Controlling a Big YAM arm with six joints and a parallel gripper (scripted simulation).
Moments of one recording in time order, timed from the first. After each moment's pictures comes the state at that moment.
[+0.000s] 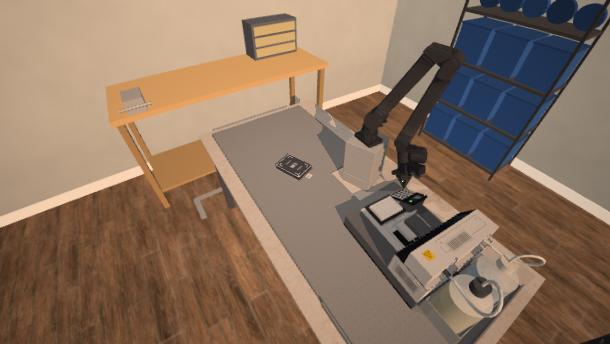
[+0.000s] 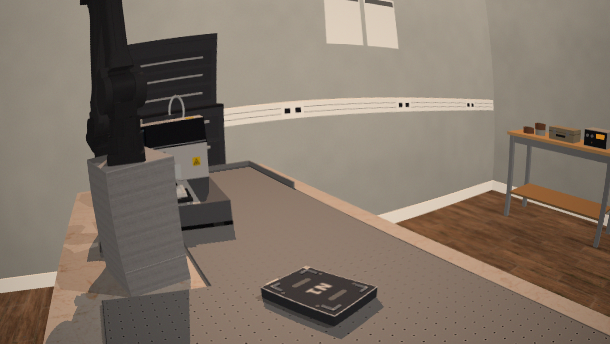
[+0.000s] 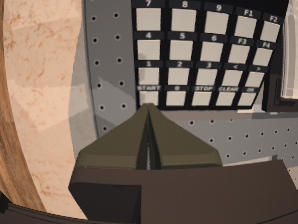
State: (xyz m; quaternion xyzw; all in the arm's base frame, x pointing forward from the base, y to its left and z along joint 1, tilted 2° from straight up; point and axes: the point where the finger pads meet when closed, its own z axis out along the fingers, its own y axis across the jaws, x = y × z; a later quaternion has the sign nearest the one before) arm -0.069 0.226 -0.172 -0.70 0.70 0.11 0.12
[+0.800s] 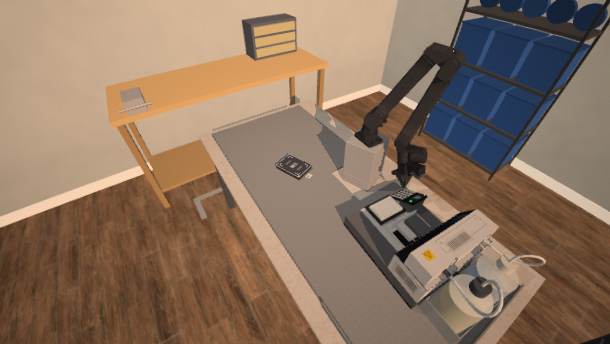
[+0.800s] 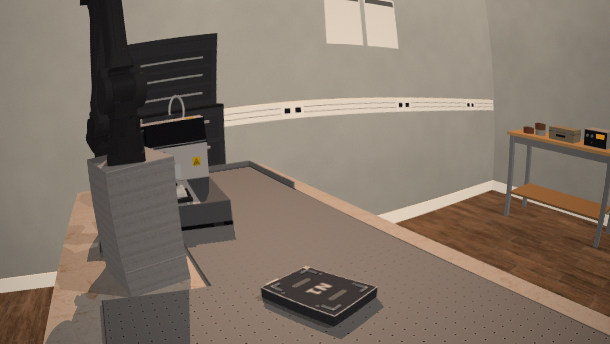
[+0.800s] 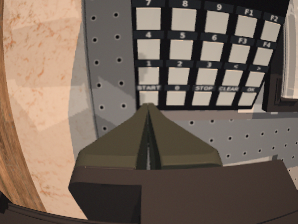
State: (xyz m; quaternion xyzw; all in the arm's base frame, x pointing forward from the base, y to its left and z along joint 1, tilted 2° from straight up) arm -0.069 0.226 -0.172 -0.70 0.70 0.11 0.12
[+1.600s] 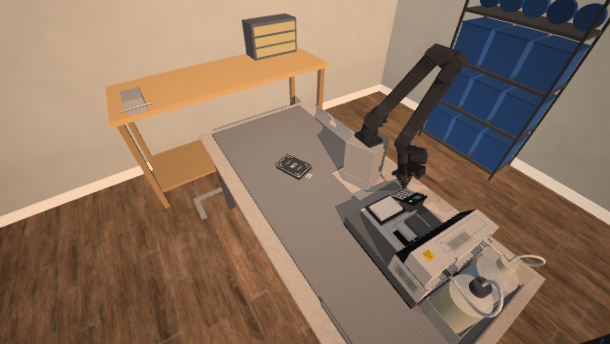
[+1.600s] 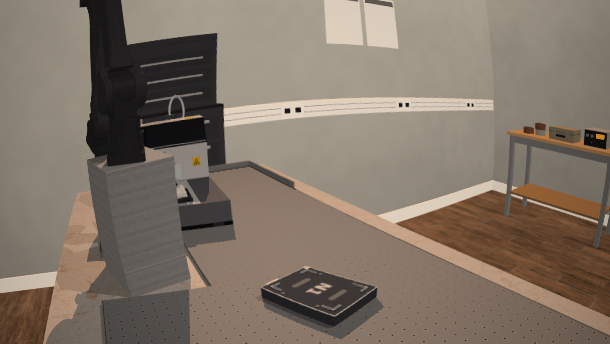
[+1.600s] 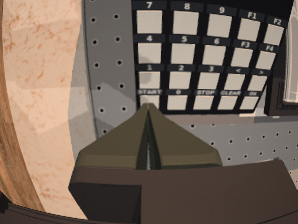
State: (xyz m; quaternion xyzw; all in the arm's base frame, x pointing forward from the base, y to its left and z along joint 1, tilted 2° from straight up) arm -0.069 0.228 -0.175 -0.70 0.70 0.11 0.12
